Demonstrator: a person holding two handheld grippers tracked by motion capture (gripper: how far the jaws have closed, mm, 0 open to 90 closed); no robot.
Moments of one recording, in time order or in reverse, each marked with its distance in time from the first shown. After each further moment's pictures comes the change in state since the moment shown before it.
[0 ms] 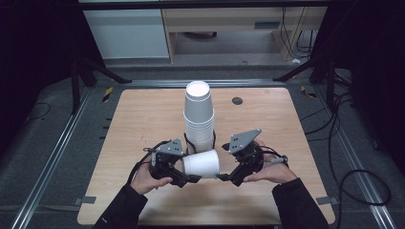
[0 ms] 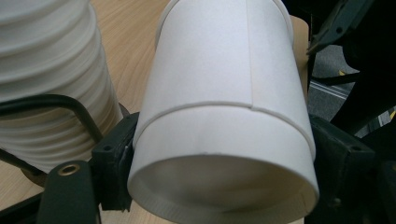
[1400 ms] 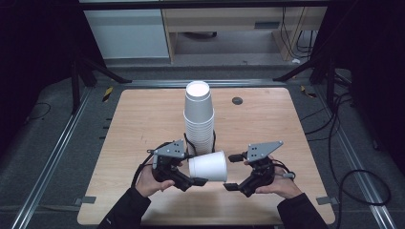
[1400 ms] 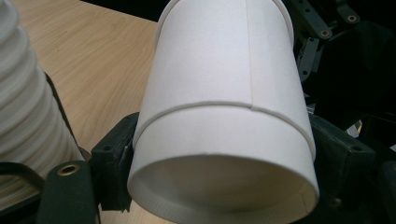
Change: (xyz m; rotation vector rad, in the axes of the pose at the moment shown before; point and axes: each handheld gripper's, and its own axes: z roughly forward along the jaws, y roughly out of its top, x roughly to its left) left arm -0.017 0.011 0.004 -0.119 -0.106 0.048; right arm 0.015 -0.045 -0.008 -0.221 0.109 0.151
